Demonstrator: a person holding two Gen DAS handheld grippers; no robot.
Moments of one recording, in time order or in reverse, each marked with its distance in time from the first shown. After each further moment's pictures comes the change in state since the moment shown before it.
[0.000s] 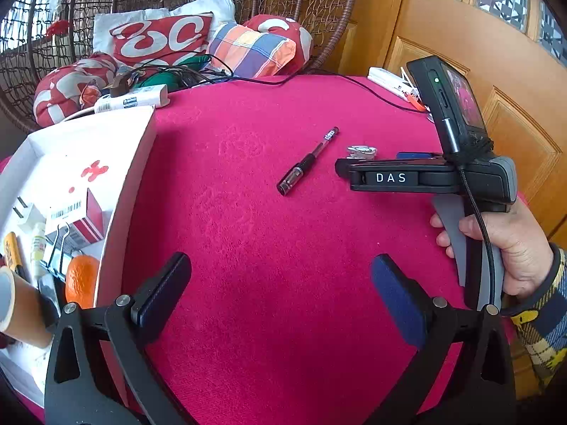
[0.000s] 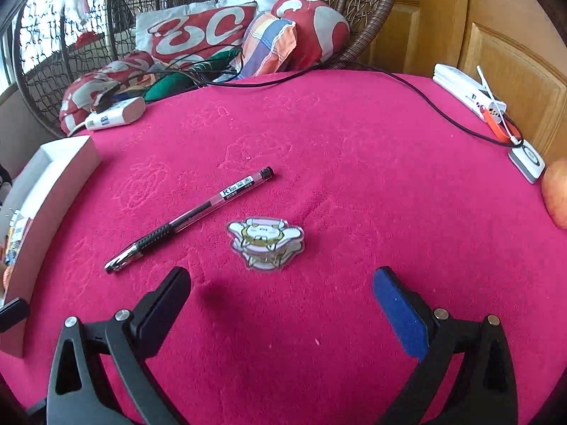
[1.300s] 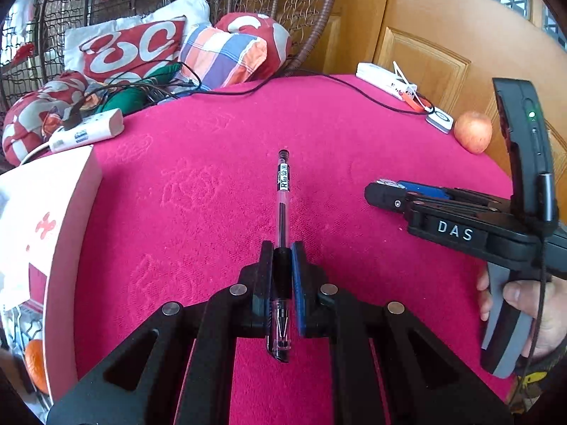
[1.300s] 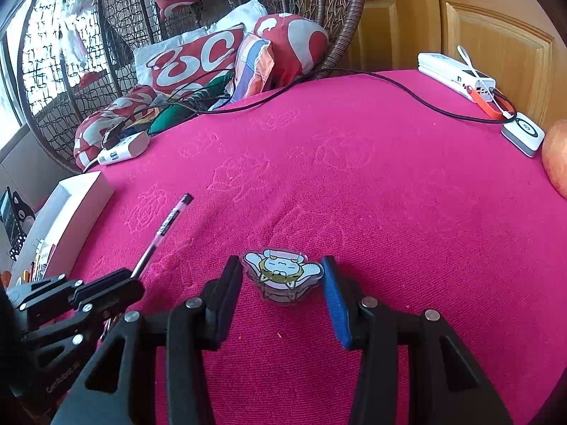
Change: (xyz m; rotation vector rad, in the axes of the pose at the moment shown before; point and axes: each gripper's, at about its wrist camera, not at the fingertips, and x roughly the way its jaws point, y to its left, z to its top) left arm 0.046 -0.039 0.044 0.051 -0.012 -0.010; right arm -0.023 -0.045 -0.016 0.132 -0.079 0.141
